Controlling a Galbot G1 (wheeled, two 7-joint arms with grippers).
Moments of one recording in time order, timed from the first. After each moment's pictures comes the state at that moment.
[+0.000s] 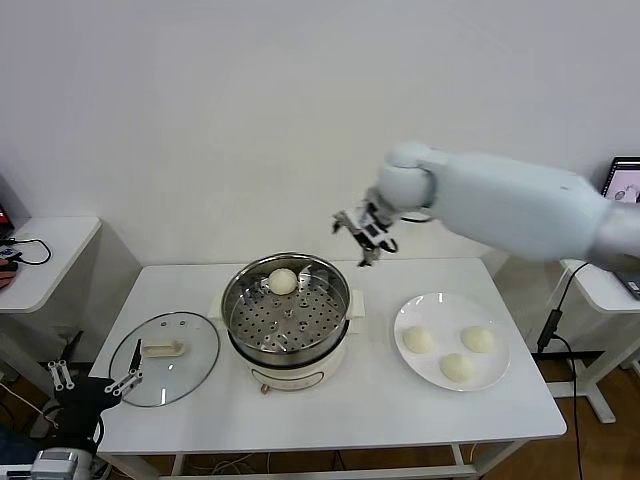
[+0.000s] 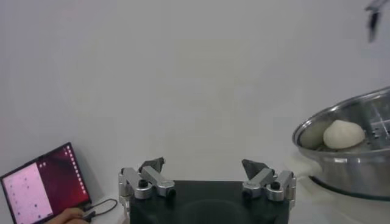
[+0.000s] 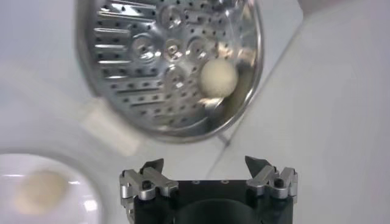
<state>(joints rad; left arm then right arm) 1.78 -1.19 -0.87 -2.21 -0.05 0.00 -0.08 0.68 0.94 -1.33 1.42 0.20 -0.18 -0.92</state>
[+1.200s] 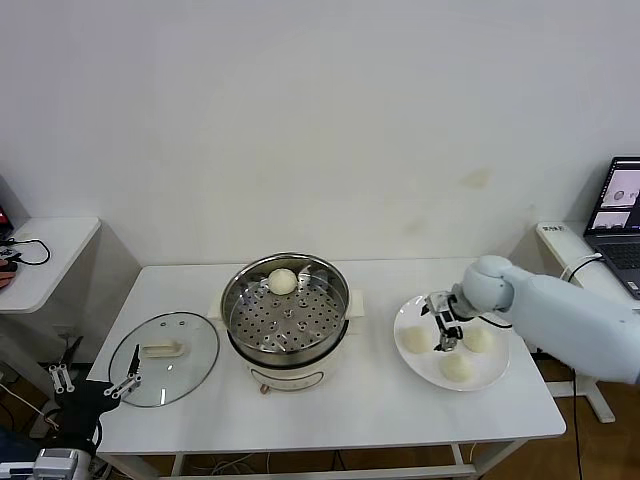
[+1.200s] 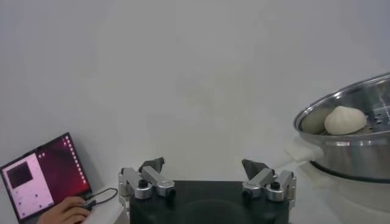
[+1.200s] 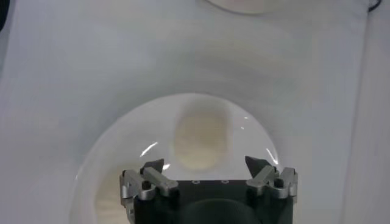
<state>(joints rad) 1.77 -1.19 -0.88 -2.17 -0.05 0.01 -0.07 0.07 0.75 -0.96 1.31 -0.07 -0.26 -0.94</state>
